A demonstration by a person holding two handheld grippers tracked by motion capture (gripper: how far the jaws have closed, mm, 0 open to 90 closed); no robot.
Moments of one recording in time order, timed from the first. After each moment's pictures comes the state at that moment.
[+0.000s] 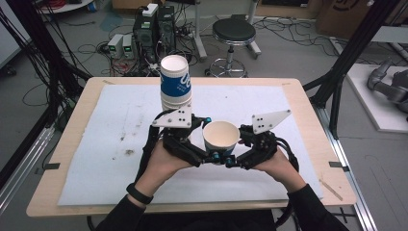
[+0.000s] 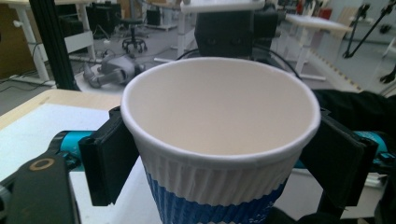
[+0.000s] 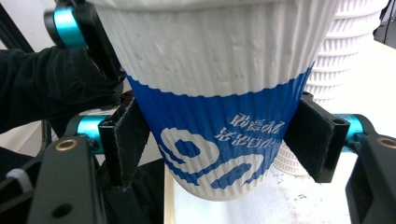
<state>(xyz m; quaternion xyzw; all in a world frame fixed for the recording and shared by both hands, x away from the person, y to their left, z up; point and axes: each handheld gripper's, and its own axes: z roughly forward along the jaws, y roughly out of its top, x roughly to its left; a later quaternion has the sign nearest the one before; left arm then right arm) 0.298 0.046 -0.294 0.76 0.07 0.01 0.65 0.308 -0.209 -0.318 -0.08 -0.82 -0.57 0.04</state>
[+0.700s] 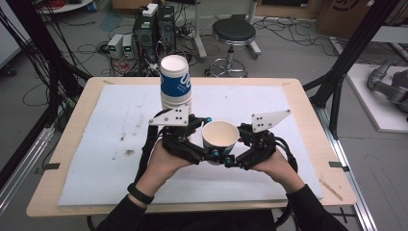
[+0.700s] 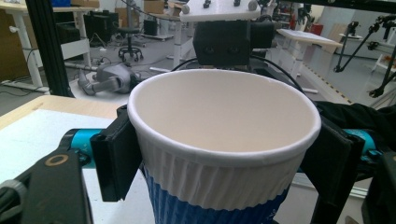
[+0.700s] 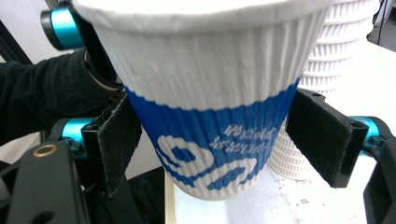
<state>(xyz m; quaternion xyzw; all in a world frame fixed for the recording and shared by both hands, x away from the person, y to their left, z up) 0.300 0.047 -0.296 0.75 0.08 0.01 0.66 0.308 -0.205 -0.318 -0.09 -0.81 -0.58 0.04</state>
